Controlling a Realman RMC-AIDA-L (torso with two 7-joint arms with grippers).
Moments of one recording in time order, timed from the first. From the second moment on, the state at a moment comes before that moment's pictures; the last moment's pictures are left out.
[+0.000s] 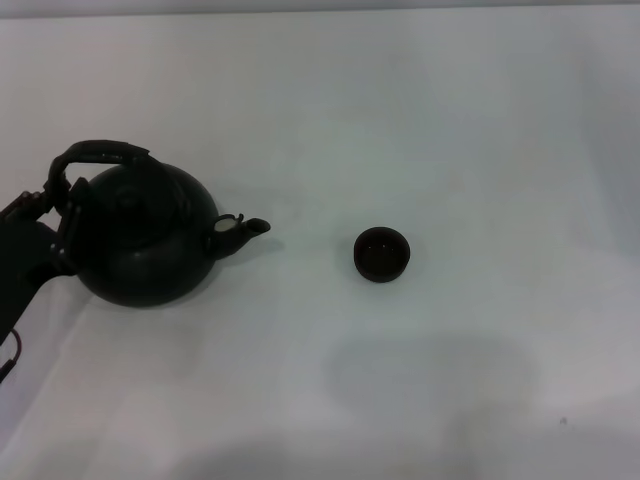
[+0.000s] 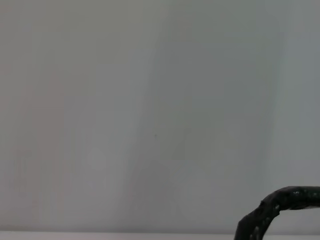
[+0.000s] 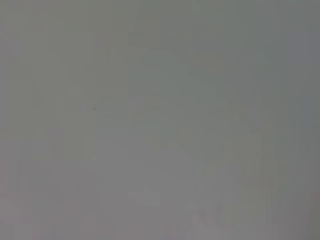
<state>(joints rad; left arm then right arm) -0.19 -2.08 2.02 0.06 -0.14 1.44 -0.49 0.42 2.01 -0.34 -0.04 2.23 1.10 -2.72</state>
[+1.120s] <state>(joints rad) -0.21 -2.08 2.01 0.12 -0.14 1.45 -0.49 0.41 2.01 -0.34 -0.04 2.22 1.10 -2.72</state>
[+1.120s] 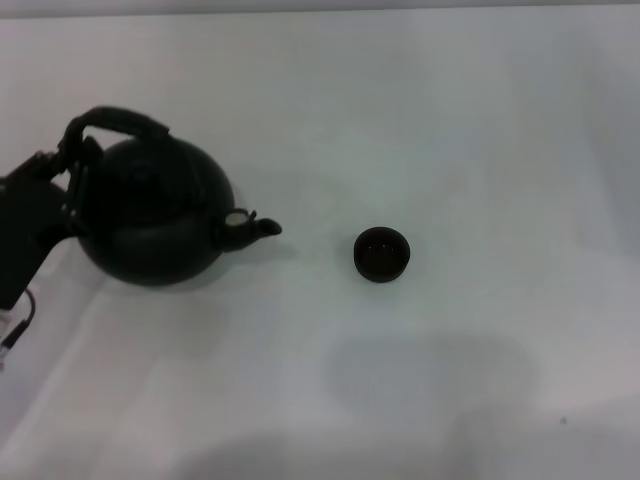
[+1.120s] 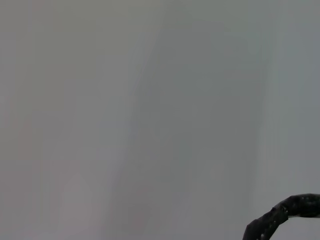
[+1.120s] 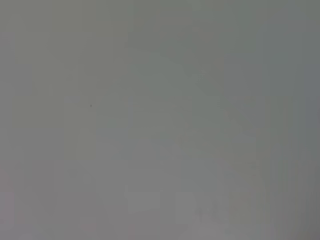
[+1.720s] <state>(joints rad) -0.43 -2.00 2.02 0.11 -0.07 1.45 -0.37 0.41 2.01 -0.34 -0.04 2.22 1.10 -2.72</state>
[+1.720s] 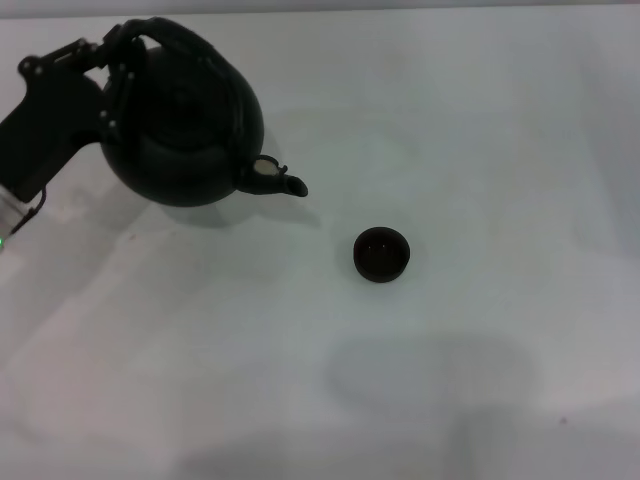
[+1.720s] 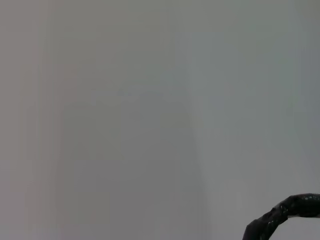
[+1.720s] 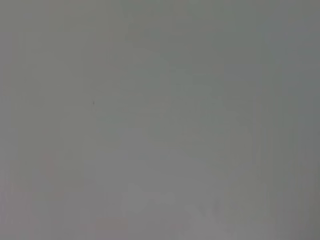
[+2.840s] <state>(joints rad) -0.61 -2.00 2.02 0.12 0.11 1.25 -0.31 0.39 2.01 -0.35 -0.01 2.22 1.10 -2.72</state>
